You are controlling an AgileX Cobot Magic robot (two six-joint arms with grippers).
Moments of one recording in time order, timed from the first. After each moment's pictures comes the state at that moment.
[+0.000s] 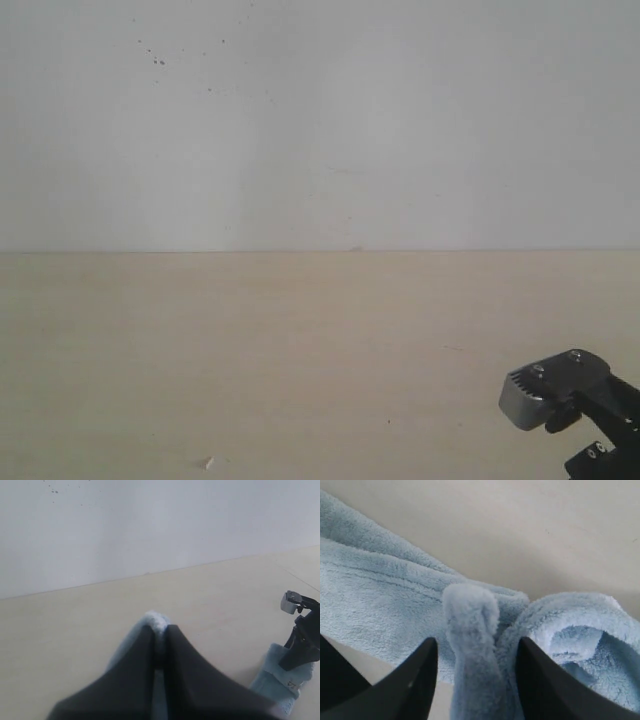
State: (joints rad) left arm -0.24 0.24 -1.12 -0.23 1.23 0.04; right arm 0.38 1.22 -0.57 0.56 0.79 -0.59
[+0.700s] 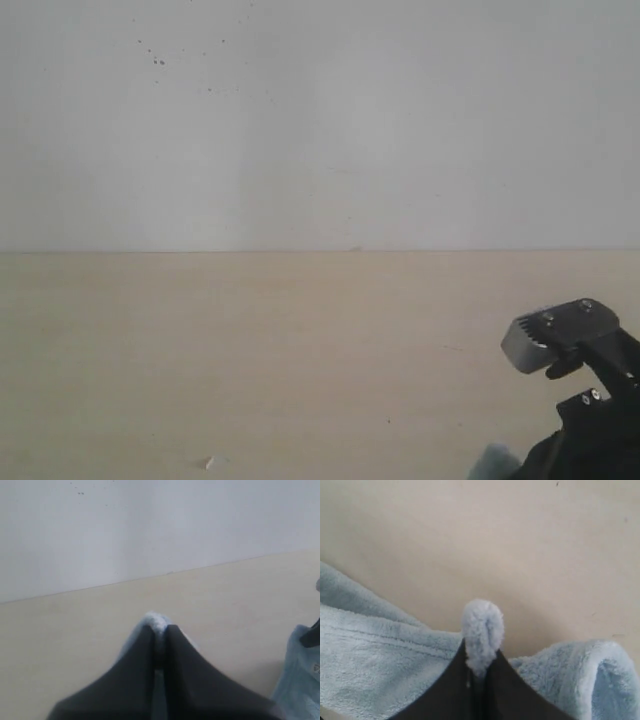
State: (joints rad) left arm -0.24 0.24 -1.12 -0.14 1.23 0.04; right arm 0.38 1.16 -0.57 0.67 0.63 -0.67
